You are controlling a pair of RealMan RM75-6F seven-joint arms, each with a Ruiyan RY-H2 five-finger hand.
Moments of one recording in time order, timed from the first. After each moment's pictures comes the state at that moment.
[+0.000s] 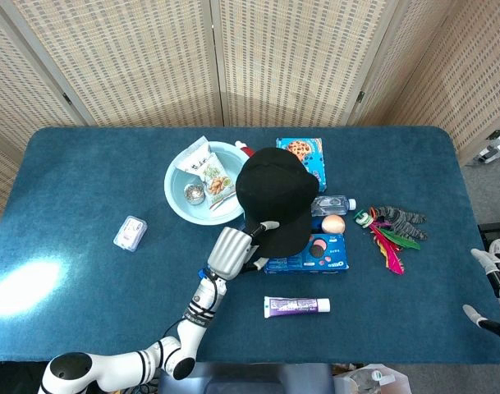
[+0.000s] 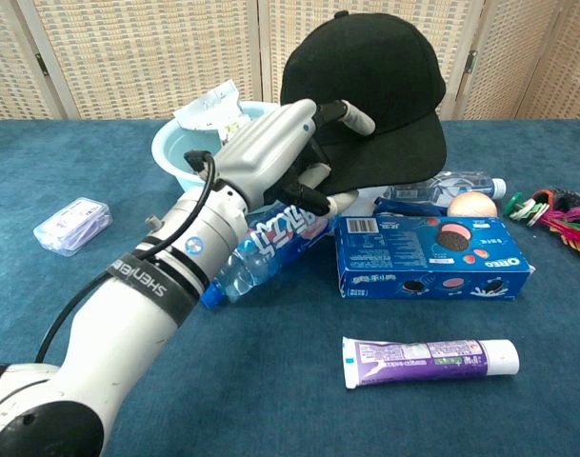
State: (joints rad) left arm -0.83 -2.14 -0.31 -1.06 1.44 1.28 0.09; right arm -0.05 -0.97 0.02 -1.65 -1.57 1.61 -0.01
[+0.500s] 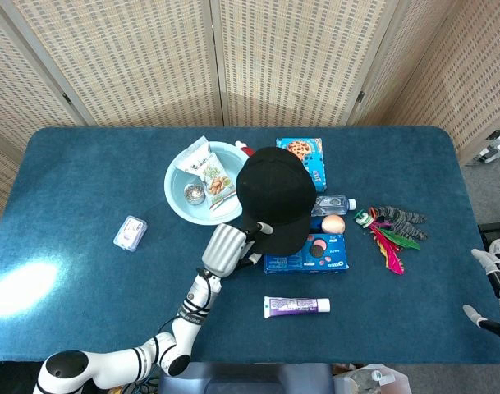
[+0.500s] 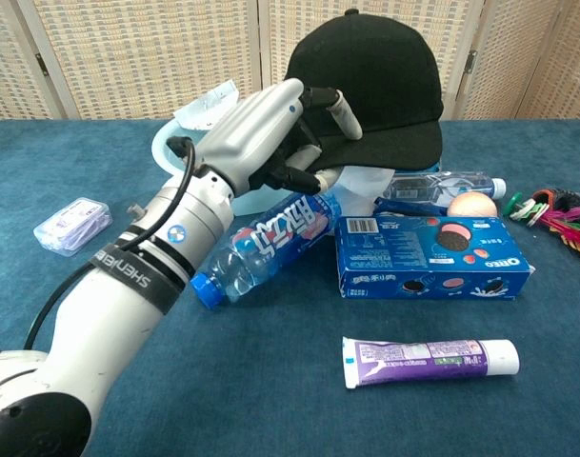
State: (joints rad) left arm -0.84 -2.11 -0.31 -1.05 1.49 1.33 0.04; right arm -0.06 -0.98 0.02 -1.64 -1.58 1.61 -0.01
